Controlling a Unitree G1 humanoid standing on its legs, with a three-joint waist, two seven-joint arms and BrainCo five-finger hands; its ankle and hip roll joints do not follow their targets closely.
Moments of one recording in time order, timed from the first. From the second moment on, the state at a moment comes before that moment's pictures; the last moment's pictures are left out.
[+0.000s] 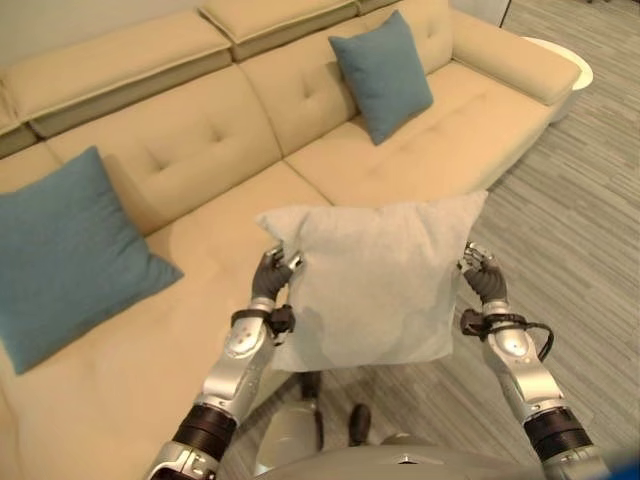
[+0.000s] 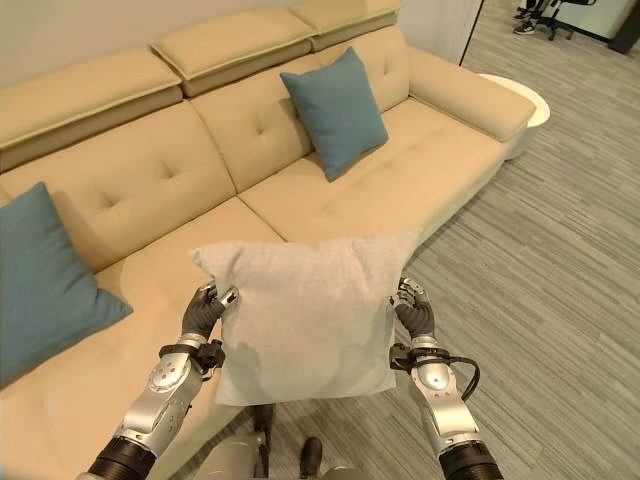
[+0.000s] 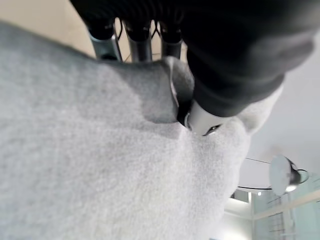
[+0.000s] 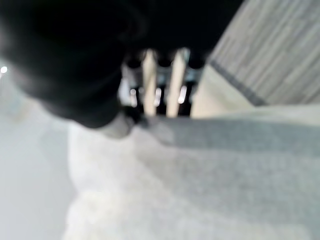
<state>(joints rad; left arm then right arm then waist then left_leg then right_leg) -0.04 0.30 -0.27 0.19 -0.49 -0.16 0.17 -0.04 -0.32 0.17 0.23 0.25 -0.13 -0.24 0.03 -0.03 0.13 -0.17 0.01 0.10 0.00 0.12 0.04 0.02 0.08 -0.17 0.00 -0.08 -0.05</state>
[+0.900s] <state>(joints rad) -0.03 0.28 -0.25 0.19 -0.49 -0.16 0.16 -0.04 -0.33 0.14 0.21 0.26 -0.13 -0.20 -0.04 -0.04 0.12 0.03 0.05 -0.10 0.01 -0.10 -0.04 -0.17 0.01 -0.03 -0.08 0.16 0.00</state>
